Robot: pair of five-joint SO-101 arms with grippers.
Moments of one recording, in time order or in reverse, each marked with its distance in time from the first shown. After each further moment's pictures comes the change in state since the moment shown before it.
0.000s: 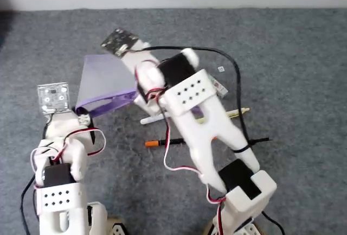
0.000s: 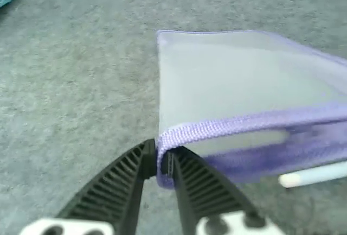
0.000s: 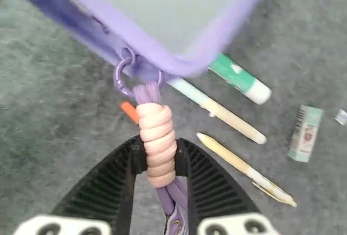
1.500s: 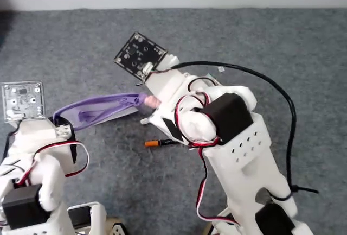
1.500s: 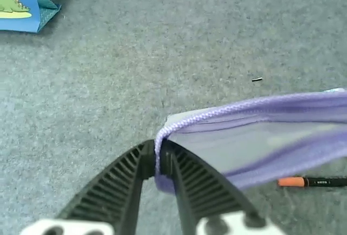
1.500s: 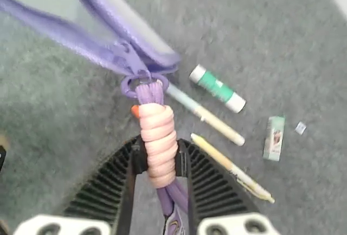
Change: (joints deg) left arm -1.5 -0.8 -38.9 45.6 -4.6; right arm -3.7 -29.1 13.5 0.6 0.6
